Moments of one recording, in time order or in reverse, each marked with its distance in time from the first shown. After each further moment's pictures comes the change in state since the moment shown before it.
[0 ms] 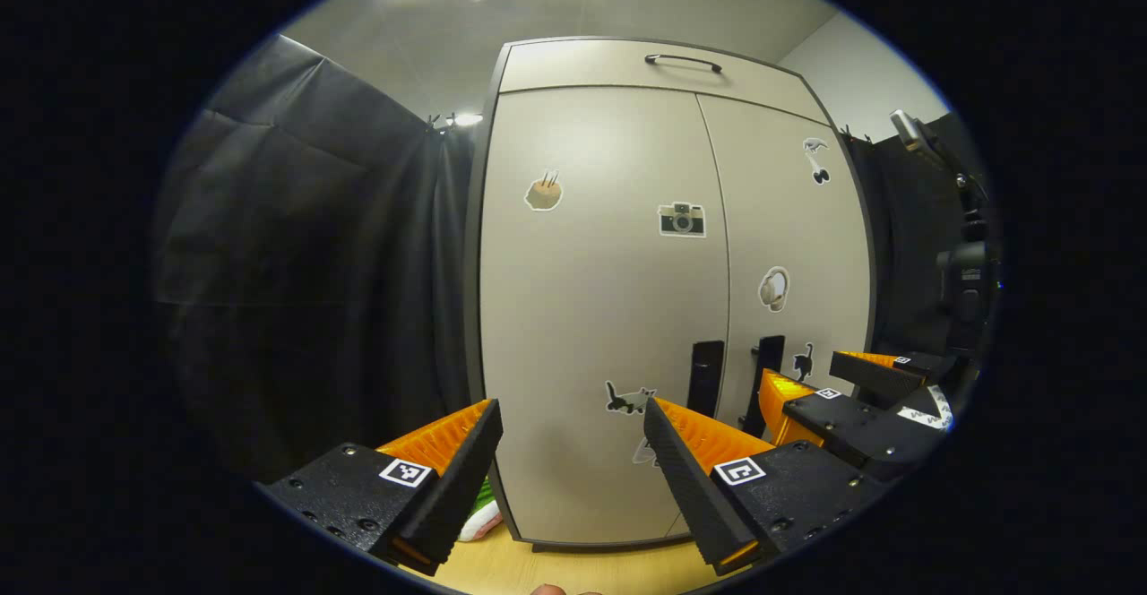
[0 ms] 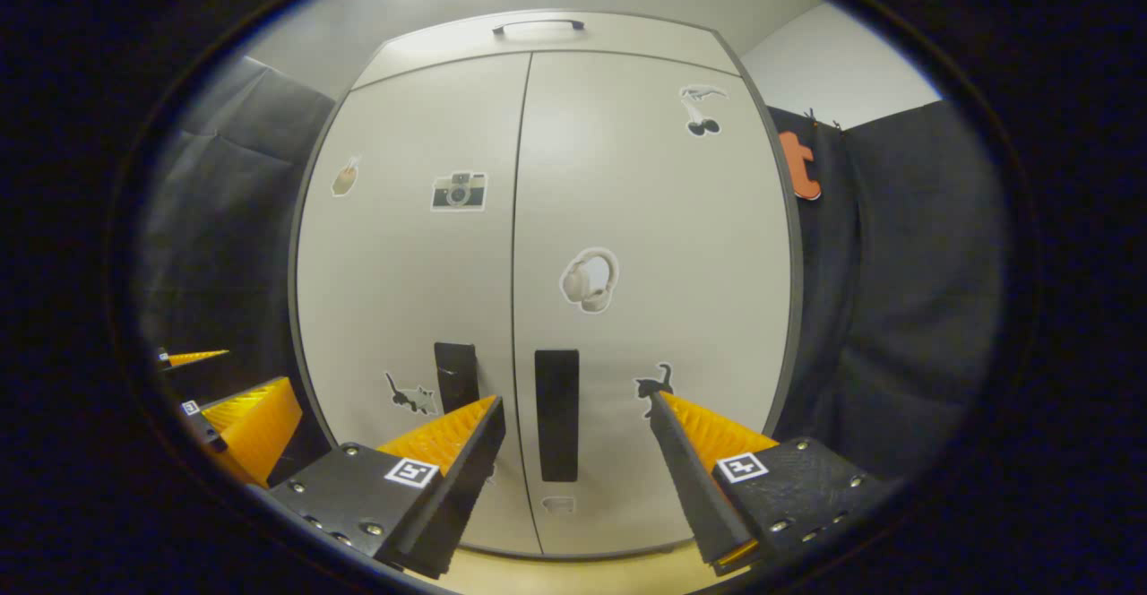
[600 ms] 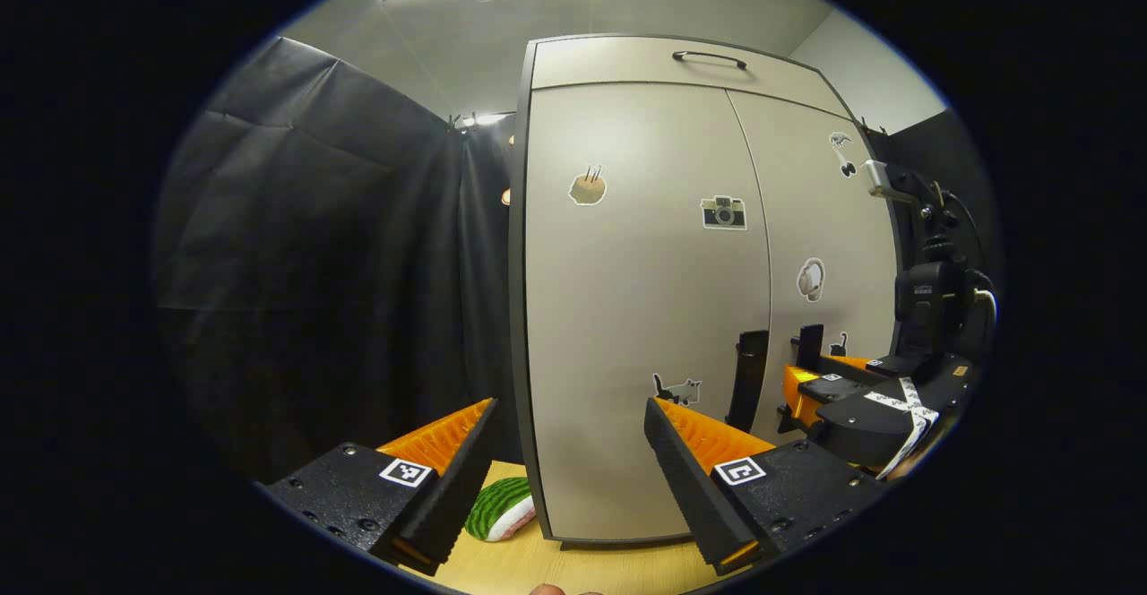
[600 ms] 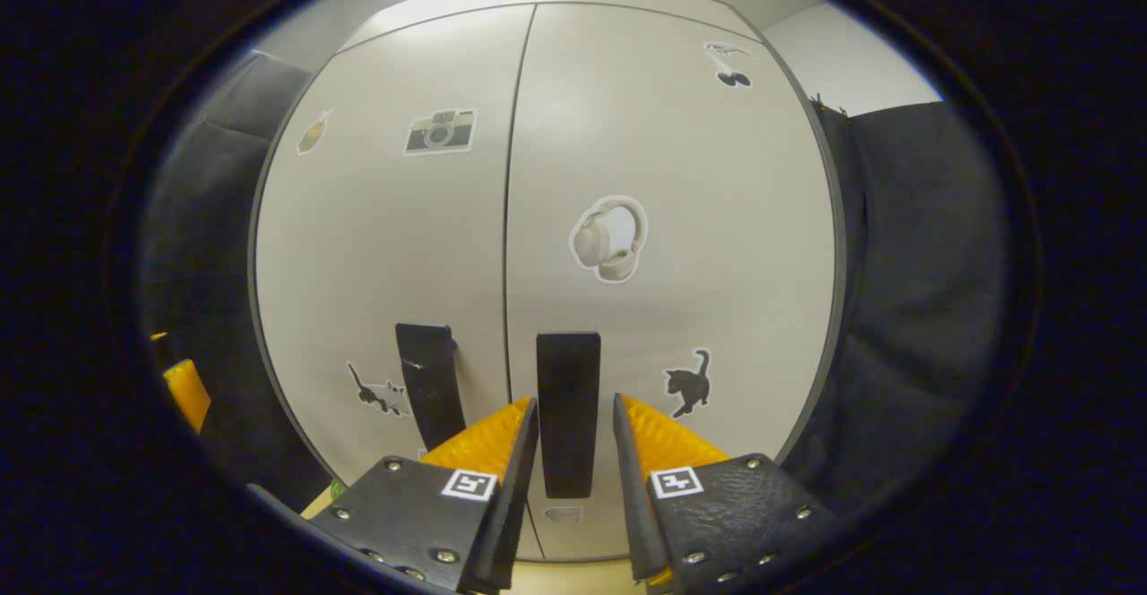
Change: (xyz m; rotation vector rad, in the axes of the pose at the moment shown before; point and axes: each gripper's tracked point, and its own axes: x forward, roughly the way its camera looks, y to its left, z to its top) left arm -0.005 0.031 -0.003 0.019 0.012 0.058; right arm 0.033 0.012 -0.022 -0.006 0.061 -0.004
